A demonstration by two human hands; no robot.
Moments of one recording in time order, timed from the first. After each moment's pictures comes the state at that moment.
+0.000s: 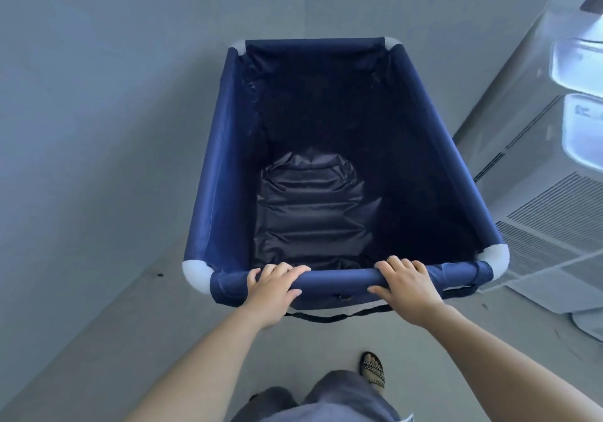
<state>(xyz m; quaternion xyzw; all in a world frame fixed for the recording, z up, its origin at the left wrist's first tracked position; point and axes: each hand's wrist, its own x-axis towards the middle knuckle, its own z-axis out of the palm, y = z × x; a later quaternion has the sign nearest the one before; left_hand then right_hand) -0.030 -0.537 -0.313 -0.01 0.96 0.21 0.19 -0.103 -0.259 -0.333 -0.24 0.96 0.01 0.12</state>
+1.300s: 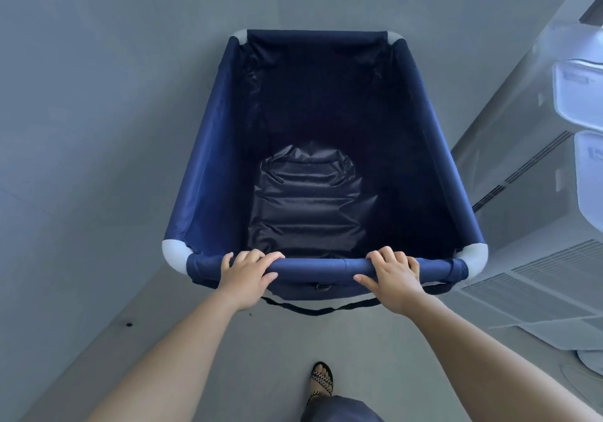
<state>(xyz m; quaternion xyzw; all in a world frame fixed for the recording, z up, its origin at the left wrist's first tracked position) -0.265 -0.564 -0.313 -0.03 0.97 0.15 0.19 -0.320 -0.267 -0.335 -0.14 0.98 -0.04 0.16</state>
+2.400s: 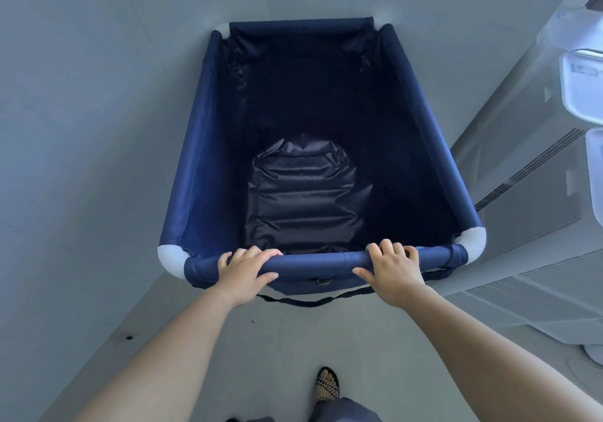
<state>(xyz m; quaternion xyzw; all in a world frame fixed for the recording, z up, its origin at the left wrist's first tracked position) -0.321 -0.580 -0.319 -0.02 0.97 0.18 0.19 -0.367 -0.284 -0.328 -0.14 0.98 0.05 0.14</state>
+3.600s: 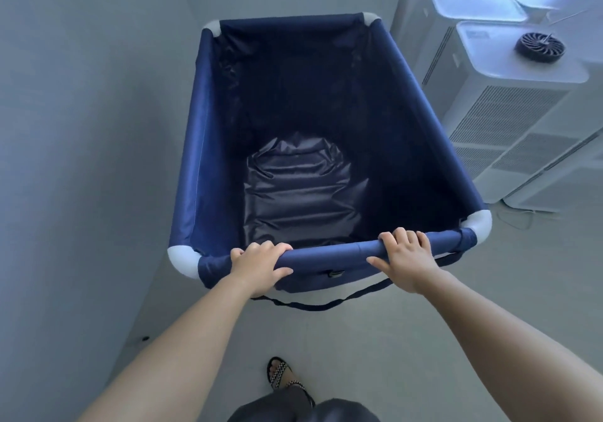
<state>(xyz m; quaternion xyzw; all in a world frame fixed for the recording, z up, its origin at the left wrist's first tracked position) -0.103 -0.641 -0.315 0.18 0.95 0.06 0.23 -0.042 -0.346 -0.326 0.04 0.99 -0.01 0.15</state>
